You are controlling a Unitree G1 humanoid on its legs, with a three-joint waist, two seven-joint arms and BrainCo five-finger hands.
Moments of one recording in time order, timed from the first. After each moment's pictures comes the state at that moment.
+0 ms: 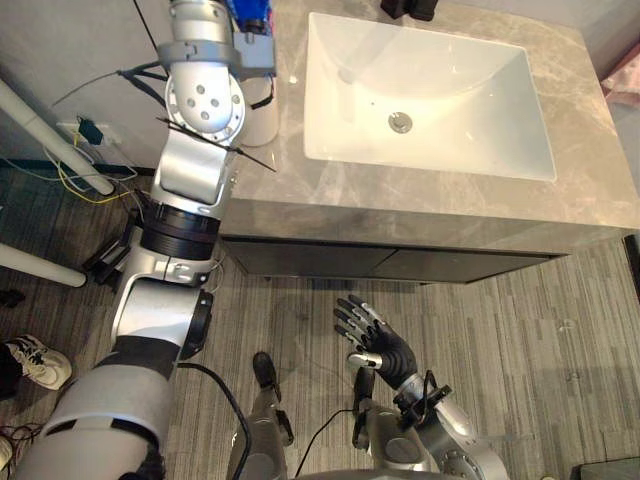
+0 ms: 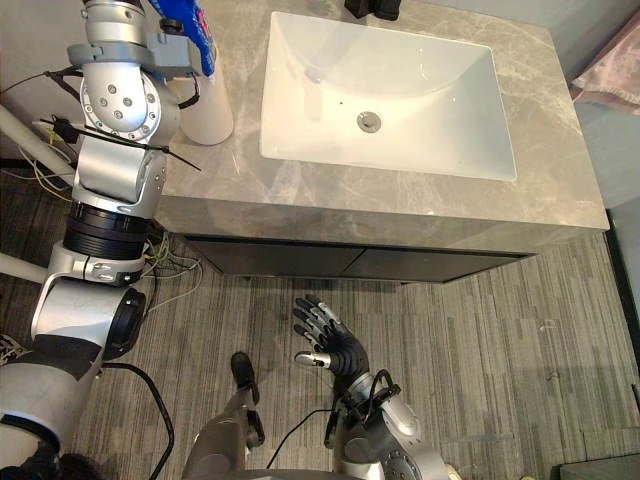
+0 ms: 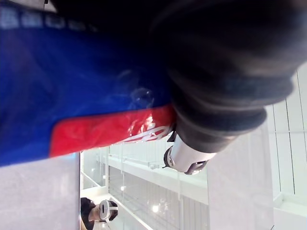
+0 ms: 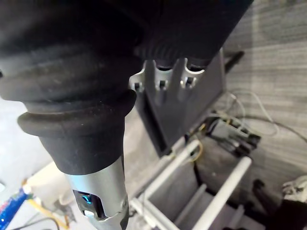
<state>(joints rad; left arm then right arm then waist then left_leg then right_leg) -1.16 0.42 -0.15 0.24 -0.15 -0.21 0.39 0.25 -0.22 0.45 -0.09 0.66 -0.11 0.29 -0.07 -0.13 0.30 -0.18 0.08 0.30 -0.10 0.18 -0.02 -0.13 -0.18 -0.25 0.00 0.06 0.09</state>
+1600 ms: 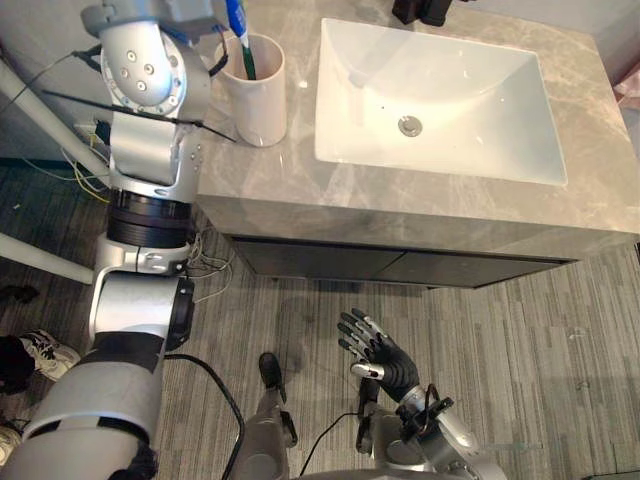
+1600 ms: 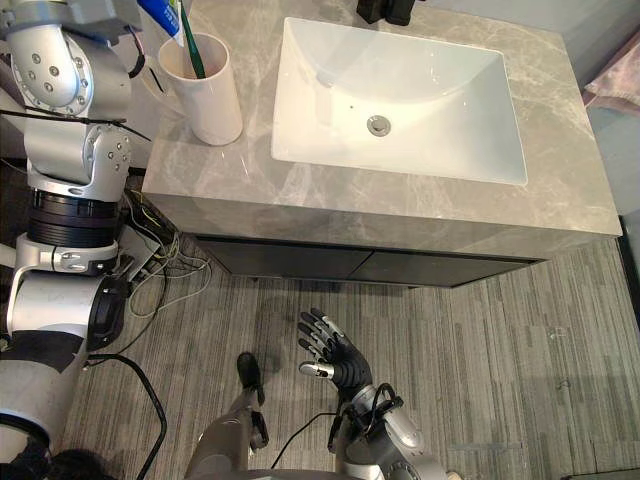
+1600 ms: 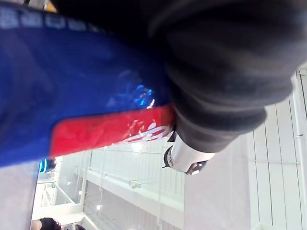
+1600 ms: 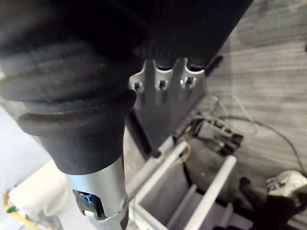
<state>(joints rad) -1.19 0.49 -0.09 0.29 -0.32 -0.26 0.37 0.30 -0.21 0.44 -0.05 0.66 -0.09 0.30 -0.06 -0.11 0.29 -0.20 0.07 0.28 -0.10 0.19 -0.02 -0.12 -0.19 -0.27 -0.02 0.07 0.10</state>
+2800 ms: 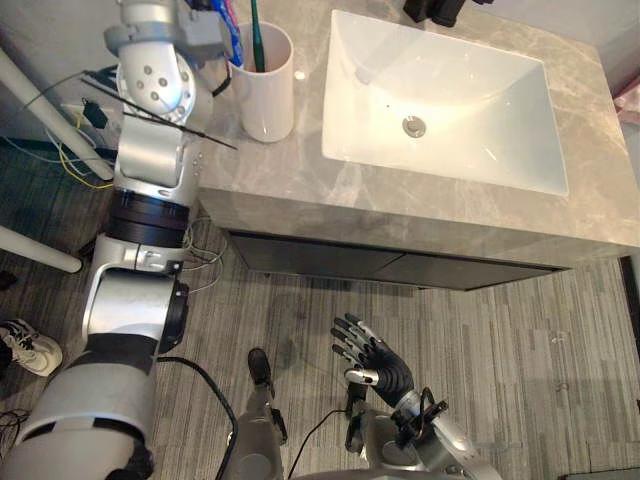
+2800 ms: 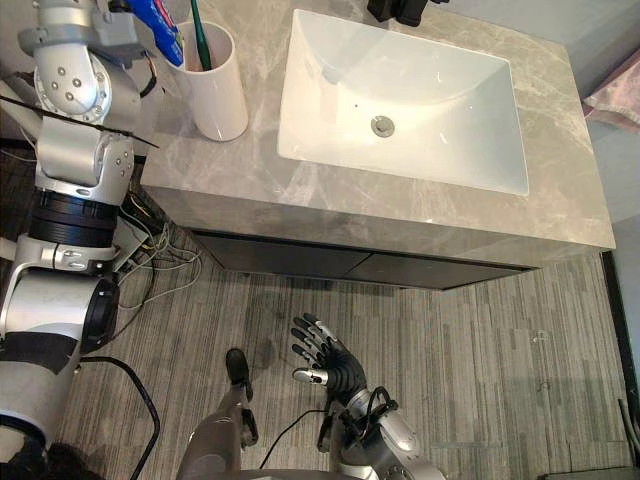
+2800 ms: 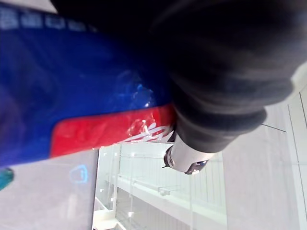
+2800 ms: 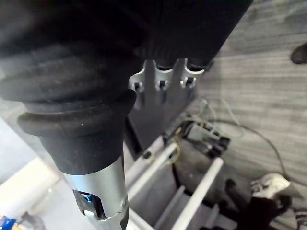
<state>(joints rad) -1.16 0.52 -0.13 0.35 -0.32 -0.24 0.37 0.31 -0.21 0.45 -0.05 0.64 -0.09 0.30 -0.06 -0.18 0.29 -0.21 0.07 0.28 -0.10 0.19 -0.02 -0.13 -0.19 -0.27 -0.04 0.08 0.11</state>
